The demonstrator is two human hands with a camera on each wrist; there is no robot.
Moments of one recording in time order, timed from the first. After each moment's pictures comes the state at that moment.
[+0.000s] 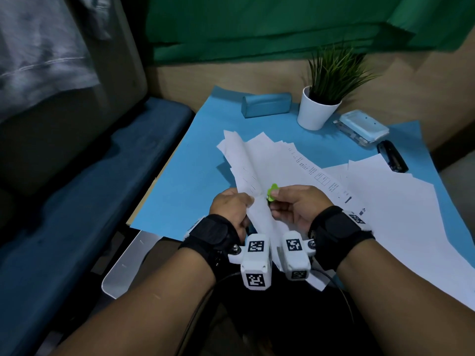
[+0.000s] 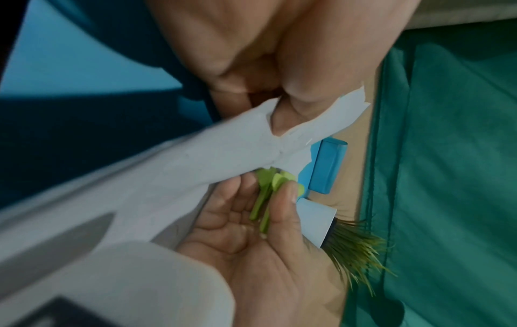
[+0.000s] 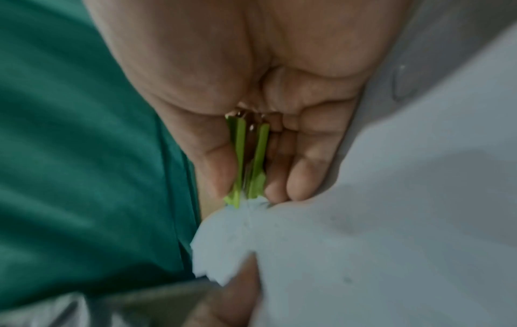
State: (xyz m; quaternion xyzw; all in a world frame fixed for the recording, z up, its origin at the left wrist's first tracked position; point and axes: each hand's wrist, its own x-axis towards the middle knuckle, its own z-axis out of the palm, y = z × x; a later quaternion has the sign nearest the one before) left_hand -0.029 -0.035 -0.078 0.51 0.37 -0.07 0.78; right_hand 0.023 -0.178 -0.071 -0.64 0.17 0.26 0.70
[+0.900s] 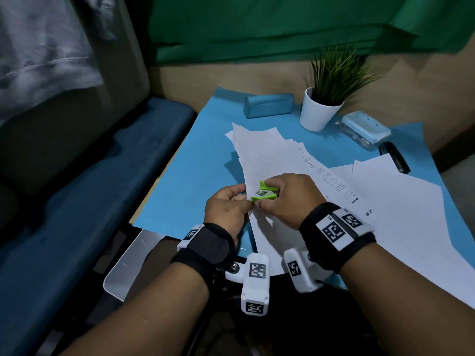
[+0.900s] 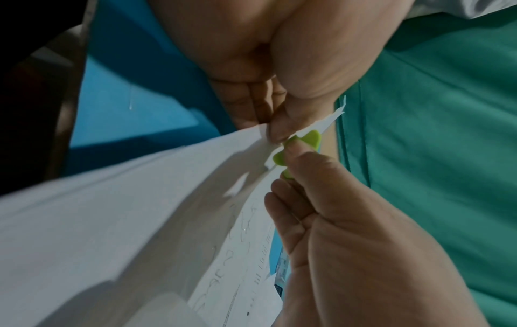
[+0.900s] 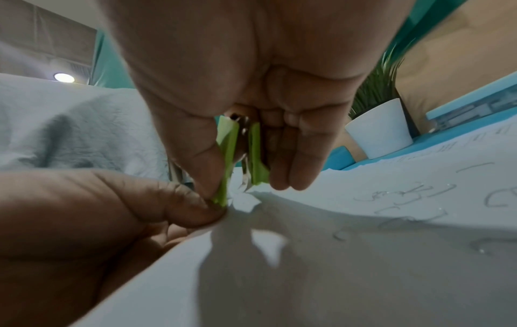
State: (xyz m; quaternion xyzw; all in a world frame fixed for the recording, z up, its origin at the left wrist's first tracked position) left_hand -0.038 -0.032 -0.098 0.49 0.28 0.03 0.82; right_hand 0.015 -0.155 -0.045 -0.95 -0.22 0.05 0.20
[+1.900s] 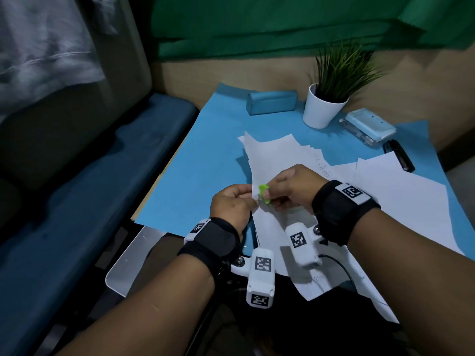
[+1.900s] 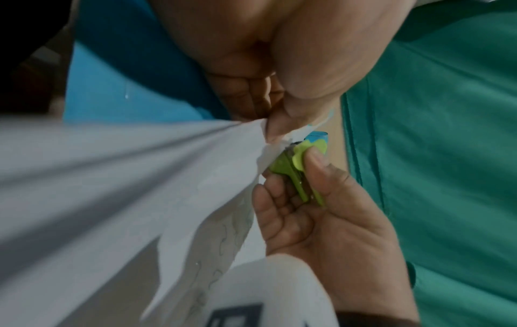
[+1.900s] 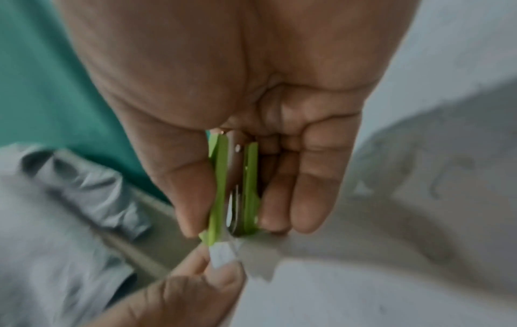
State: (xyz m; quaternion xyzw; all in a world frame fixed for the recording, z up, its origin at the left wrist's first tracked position) left_hand -0.033 -0.036 -0.098 0.53 0.29 0.01 0.80; right_hand 0.045 -0.163 -0.048 -0.82 -0.04 0.31 0.47
